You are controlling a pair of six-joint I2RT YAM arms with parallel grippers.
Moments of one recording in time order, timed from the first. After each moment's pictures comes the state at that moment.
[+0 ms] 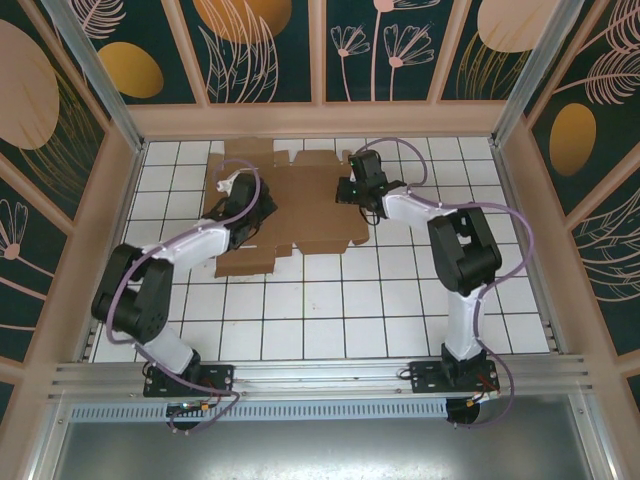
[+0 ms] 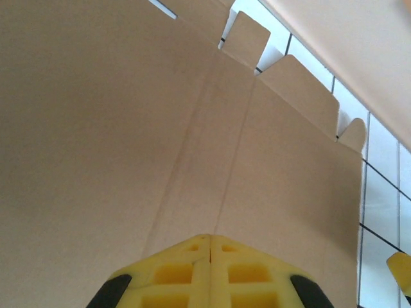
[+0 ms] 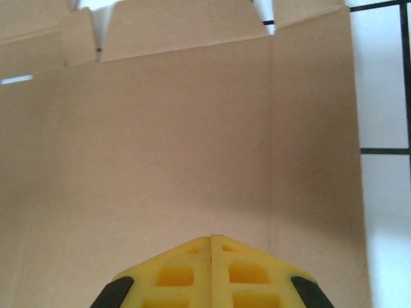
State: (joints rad) left arm -0.43 1.68 1.03 -0.06 -0.18 -0.96; right arm 0.47 2.01 1.39 -0.14 -0.04 0.44
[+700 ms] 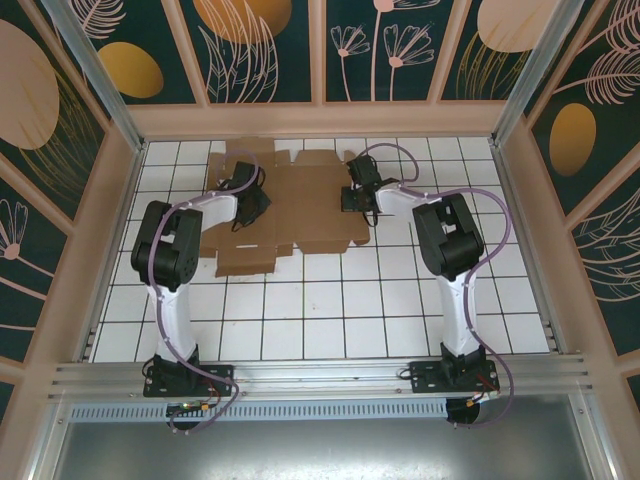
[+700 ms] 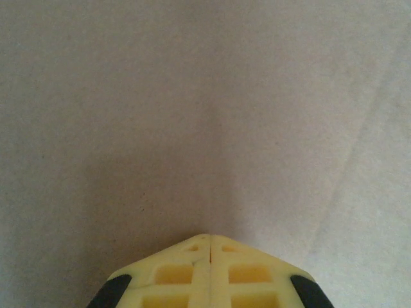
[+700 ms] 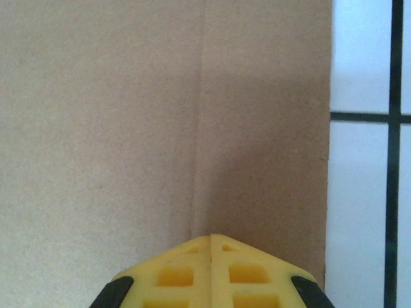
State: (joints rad) left arm -0.28 2.07 1.33 -0.25 -0.06 -0.94; right arm 0.46 2.16 1.47 -0.27 0.05 0.34
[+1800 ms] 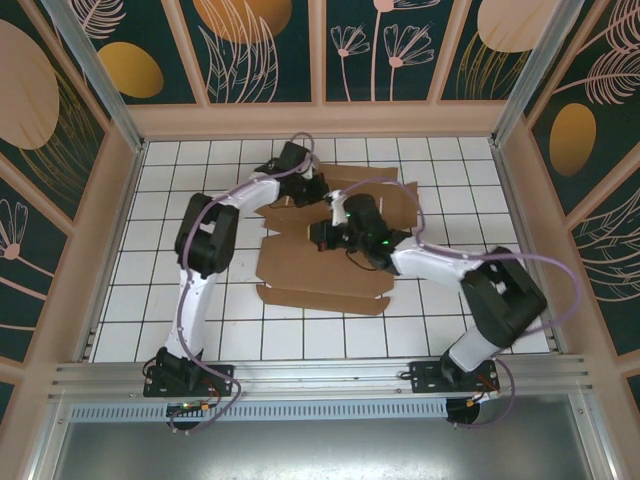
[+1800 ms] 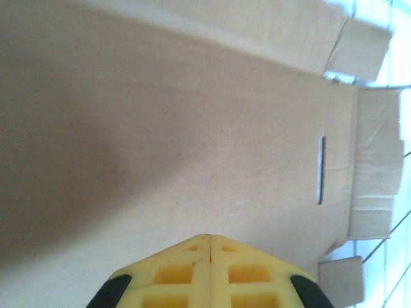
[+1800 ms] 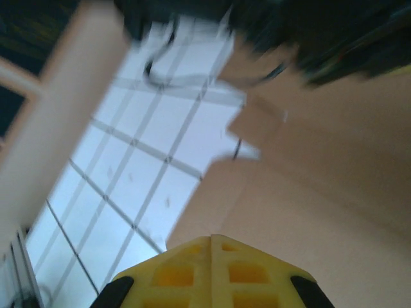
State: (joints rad) left arm -0.44 2.28 1.77 -0.36 0.45 -0.66; right arm 0.70 1.52 0.86 0.22 -0.28 0.56
